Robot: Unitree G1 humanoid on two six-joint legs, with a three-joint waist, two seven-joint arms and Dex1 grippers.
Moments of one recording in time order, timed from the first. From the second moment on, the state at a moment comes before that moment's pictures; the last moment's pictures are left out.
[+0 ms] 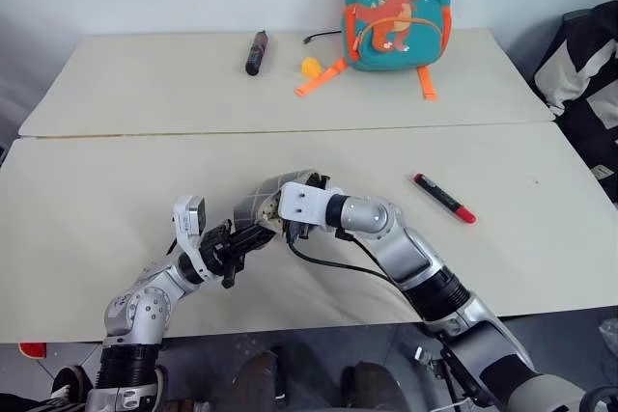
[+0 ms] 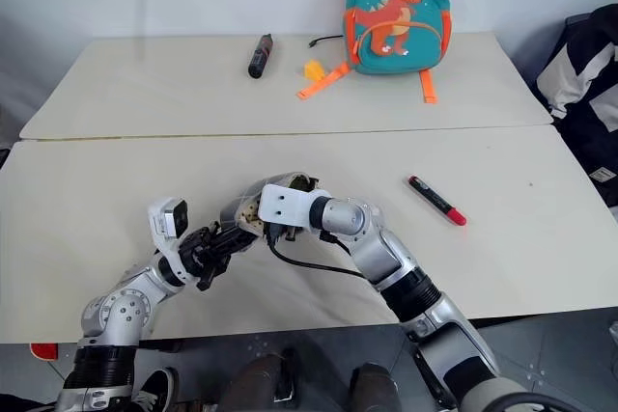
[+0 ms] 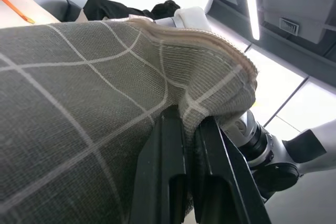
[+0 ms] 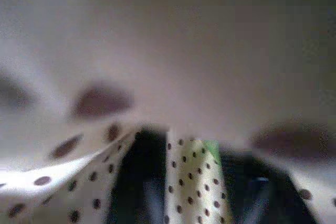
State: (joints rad) left arm -0.18 0.36 0.16 -0.04 -0.86 0.59 -1.08; right arm -0.68 -0.19 0.46 0.10 -0.31 0.20 0.70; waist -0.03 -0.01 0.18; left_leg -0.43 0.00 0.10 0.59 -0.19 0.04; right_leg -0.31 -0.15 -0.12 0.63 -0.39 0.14
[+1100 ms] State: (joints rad) left arm -0.26 0.25 0.10 -0.04 -0.86 0.56 -1.04; right arm -0.71 -0.90 0.18 -0.40 0.03 0.55 1.23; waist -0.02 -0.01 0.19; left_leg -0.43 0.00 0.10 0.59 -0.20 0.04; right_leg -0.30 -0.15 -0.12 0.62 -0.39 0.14
